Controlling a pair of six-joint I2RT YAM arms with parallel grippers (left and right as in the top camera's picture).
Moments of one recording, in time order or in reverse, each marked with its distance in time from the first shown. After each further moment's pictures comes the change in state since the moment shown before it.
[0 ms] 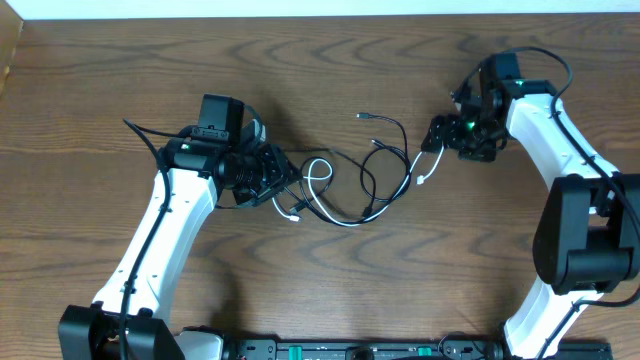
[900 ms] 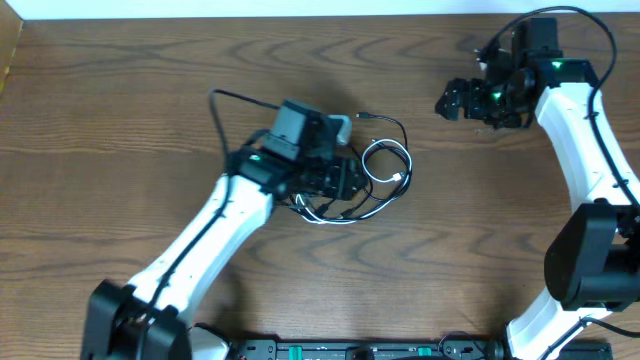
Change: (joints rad) left arm -0.331 0.065 0.000 0.297 -0.021 0.313; right arm -0.060 -0.086 0.141 -0.010 0.005 -0.046
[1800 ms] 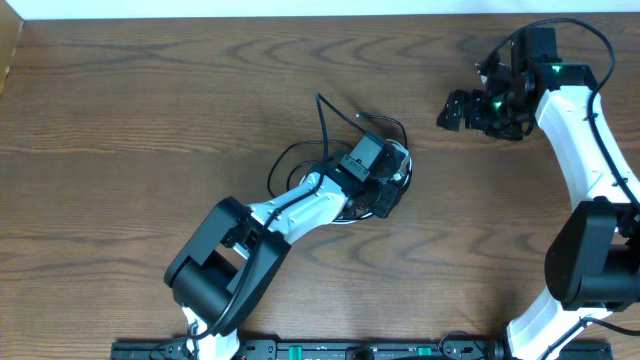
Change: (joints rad) left arm -0.221 0.392 0.000 0.357 -0.235 0.132; right arm -0.002 0.000 -0.042 -0.047 0.003 -0.001
